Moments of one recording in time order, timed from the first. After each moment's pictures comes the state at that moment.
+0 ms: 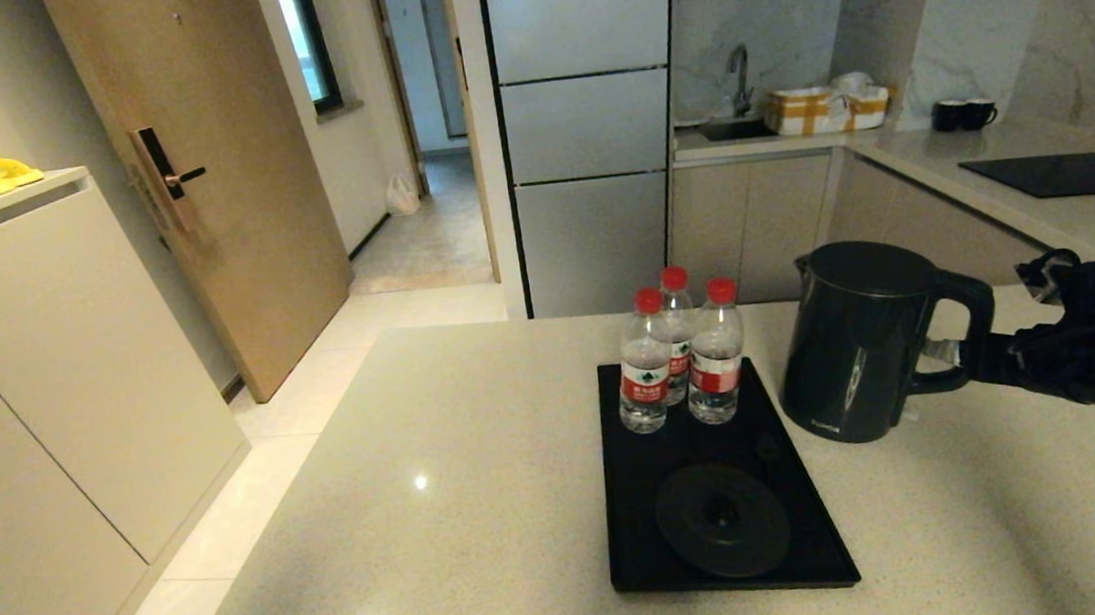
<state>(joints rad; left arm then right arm) 0.00 0.00 0.00 0.05 0.01 0.05 -0.29 2.09 -0.84 -0.75 0.23 0.06</state>
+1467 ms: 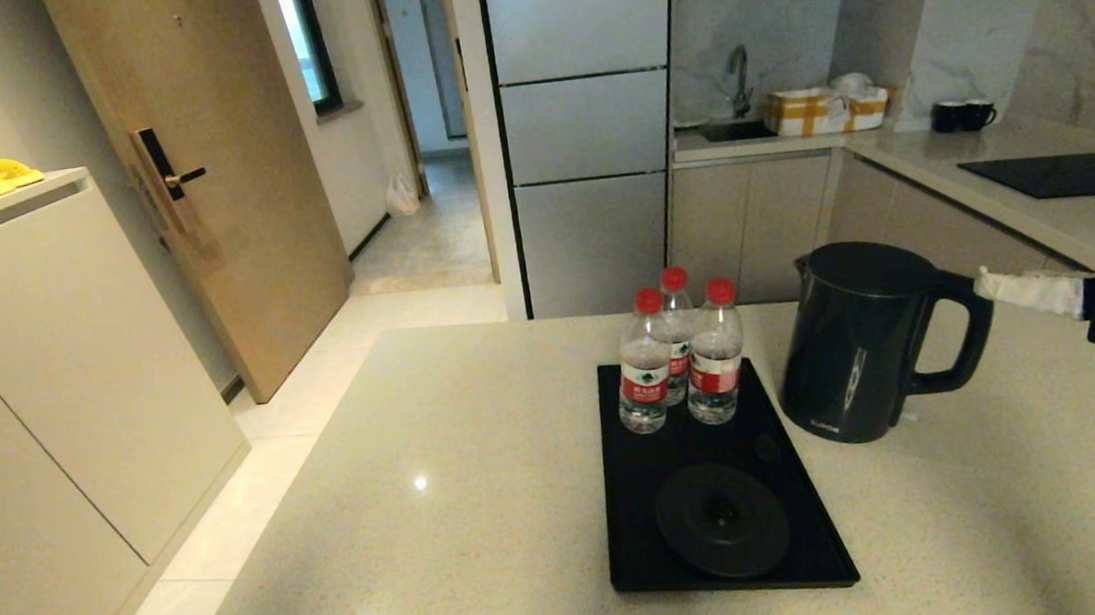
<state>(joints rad) 0.00 0.00 0.00 0.05 0.01 0.05 -0.23 1.43 -0.68 -0.44 0.61 0.01</state>
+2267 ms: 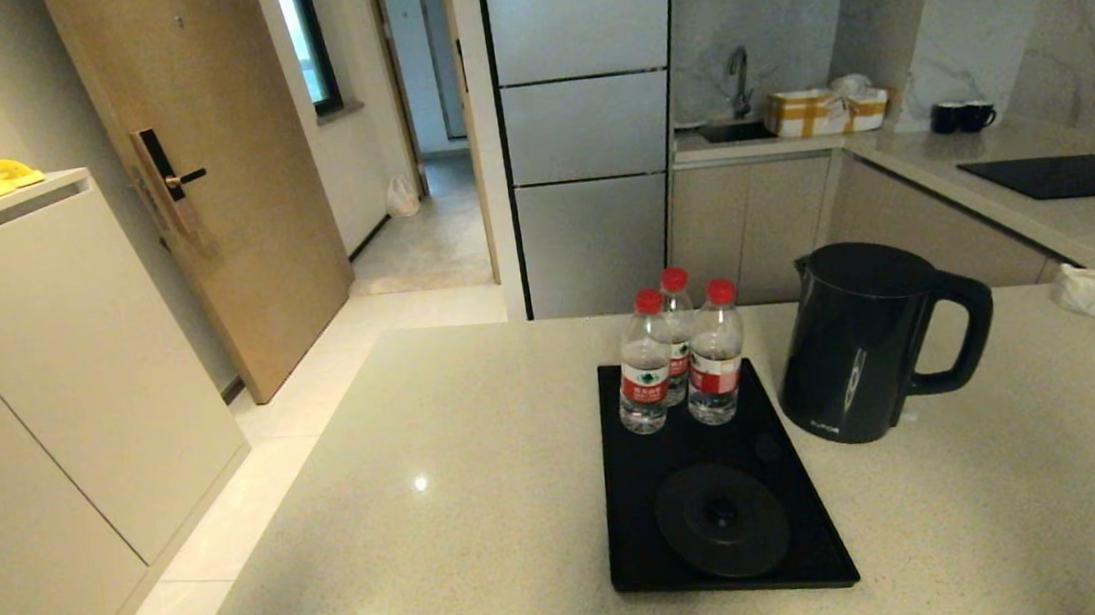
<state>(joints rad) 0.00 0.00 0.00 0.05 0.01 0.05 0.21 0.98 -0.70 -0.09 0.23 0.02</state>
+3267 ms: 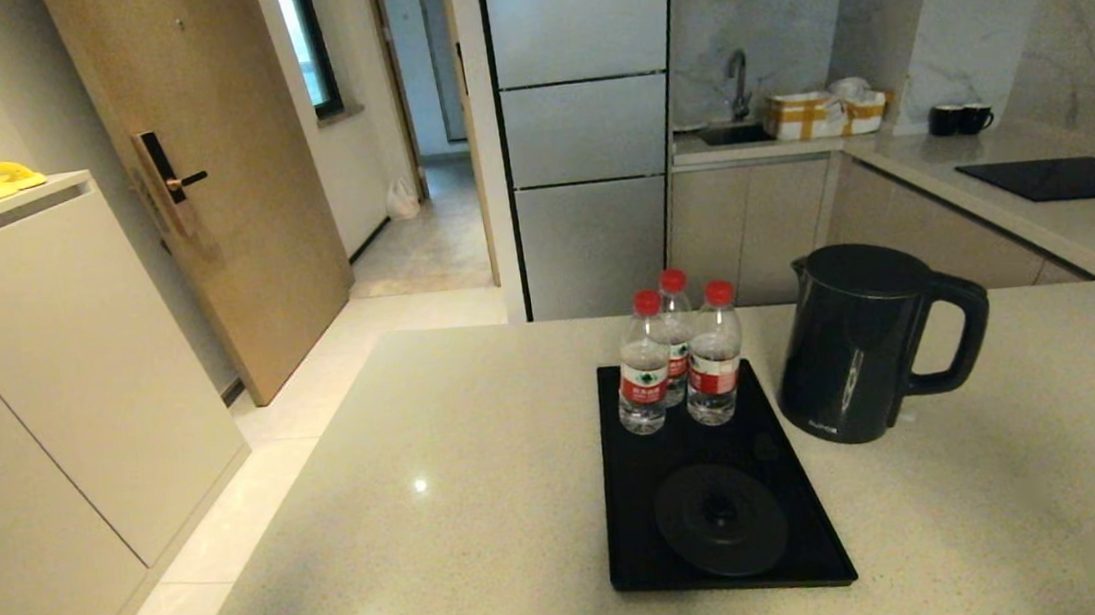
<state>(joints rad) 0.00 0.00 0.00 0.05 0.01 0.05 -0.03 0.18 -1.08 1.17 0.03 0.07</state>
